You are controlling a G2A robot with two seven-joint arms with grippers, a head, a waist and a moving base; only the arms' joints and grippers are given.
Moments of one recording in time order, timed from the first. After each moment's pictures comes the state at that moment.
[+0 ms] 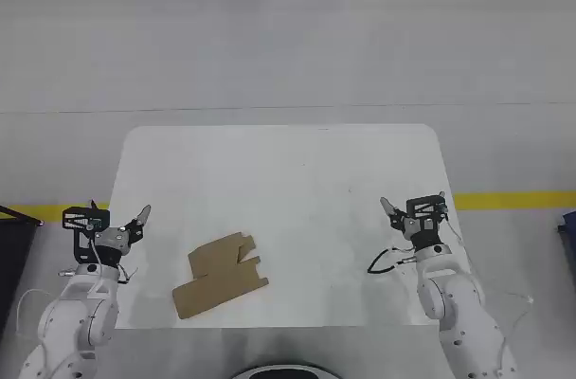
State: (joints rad) left arm 1.73 -1.15 -1.60 -1.80 1.33 0.00 0.00; right arm -1.73 -1.15 1.60 -1.80 -1.33 0.00 0.00
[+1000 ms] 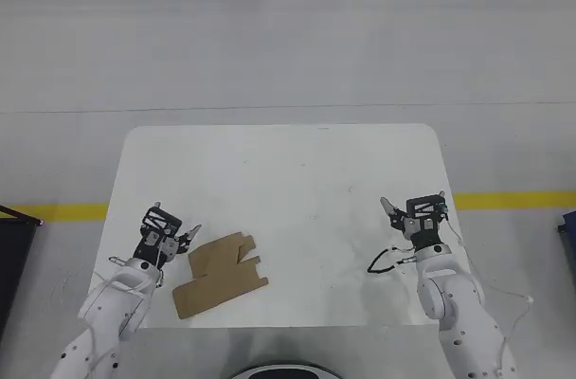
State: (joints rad) left arm 1.62 -1.15 -1.38 -1.74 1.70 -0.18 -0.12; right arm -1.73 -1.15 1.60 -1.80 -1.33 0.00 0.00
